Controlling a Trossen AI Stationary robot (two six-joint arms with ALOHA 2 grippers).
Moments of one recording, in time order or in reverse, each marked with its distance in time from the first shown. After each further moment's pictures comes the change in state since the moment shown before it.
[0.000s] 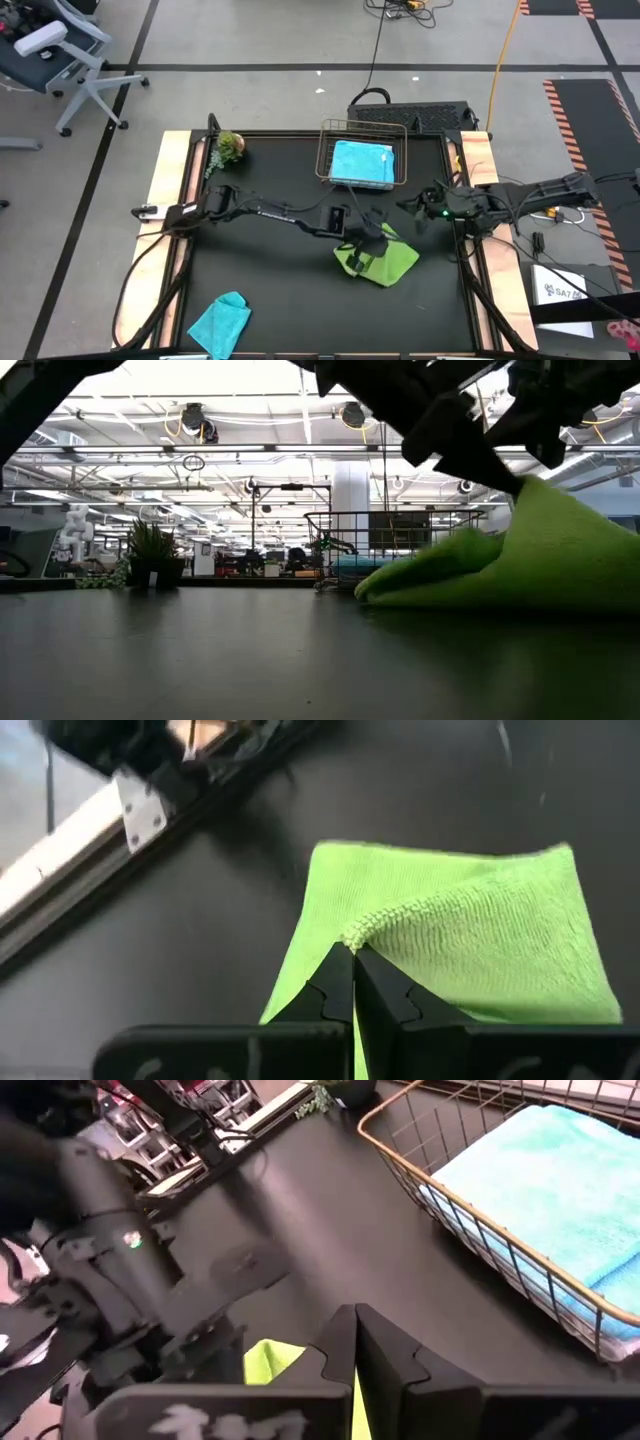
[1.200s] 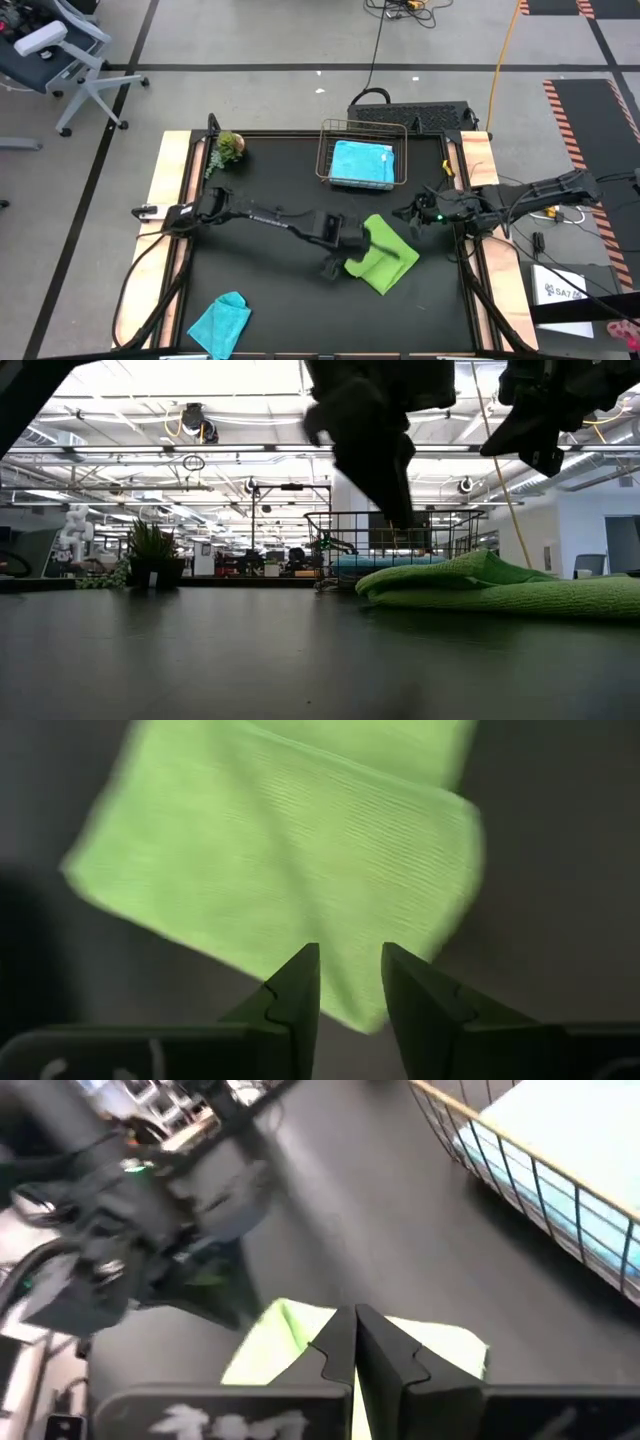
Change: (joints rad) left arm -0.051 -0.051 0.018 -0.516 -0.046 -0.241; right arm 0.000 0.081 0.000 0.023 -0.110 0.026
